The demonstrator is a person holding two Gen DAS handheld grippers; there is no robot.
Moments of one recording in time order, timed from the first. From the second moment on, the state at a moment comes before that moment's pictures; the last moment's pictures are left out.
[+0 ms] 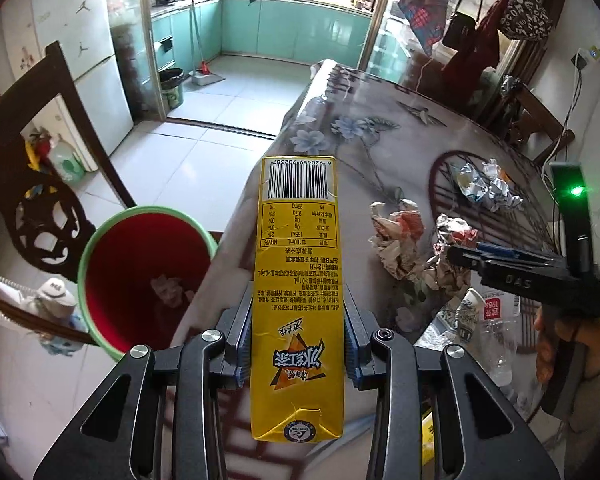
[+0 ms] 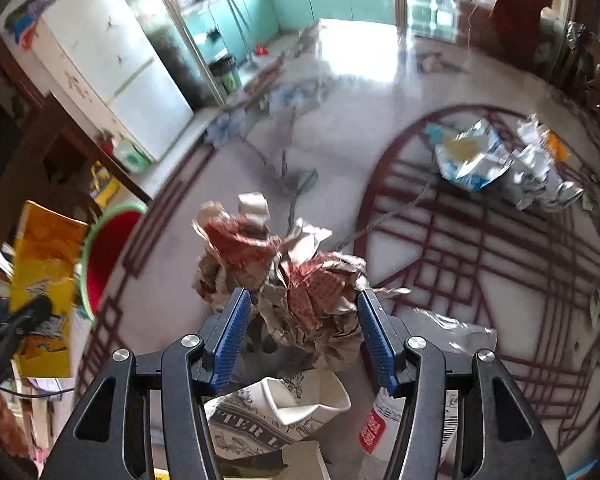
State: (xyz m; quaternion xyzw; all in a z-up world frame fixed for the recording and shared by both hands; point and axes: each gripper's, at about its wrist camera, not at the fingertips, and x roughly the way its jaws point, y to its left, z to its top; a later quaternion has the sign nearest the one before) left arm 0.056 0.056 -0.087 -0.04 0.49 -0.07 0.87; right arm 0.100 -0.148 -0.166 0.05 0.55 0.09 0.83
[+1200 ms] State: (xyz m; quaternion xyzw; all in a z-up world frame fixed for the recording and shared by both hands) left arm 0.070 0.138 -0.110 -0.05 0.50 -0.08 0.86; right arm 0.037 -0.072 -0.060 0.10 0.45 0.08 0.88
